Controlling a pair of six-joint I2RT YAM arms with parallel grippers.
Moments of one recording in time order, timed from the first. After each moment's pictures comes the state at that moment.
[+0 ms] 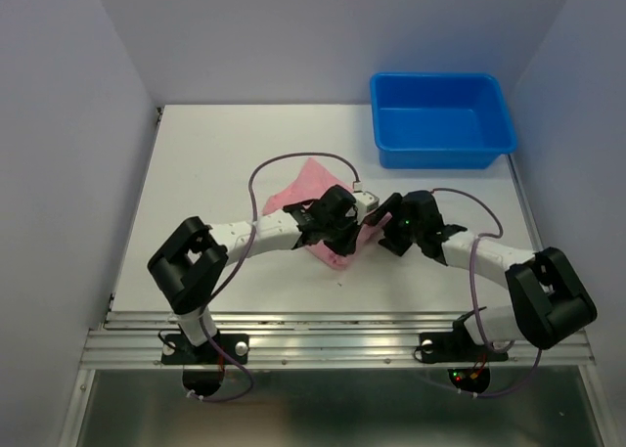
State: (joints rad) left arm -0.97 1.72 1.11 -0.27 0.10 -0.20; right arm 0.45 1.40 0.58 0.07 -0.08 1.21
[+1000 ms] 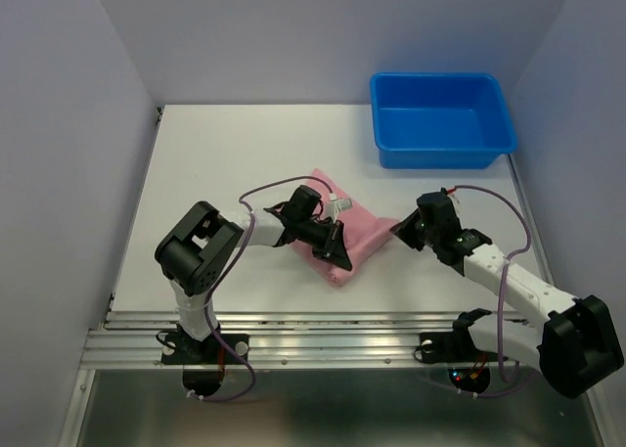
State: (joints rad) left arm -0.70 1.81 0.89 0.08 0.88 -0.50; right arm 0.45 1.08 0.61 -0.26 0.15 1.10
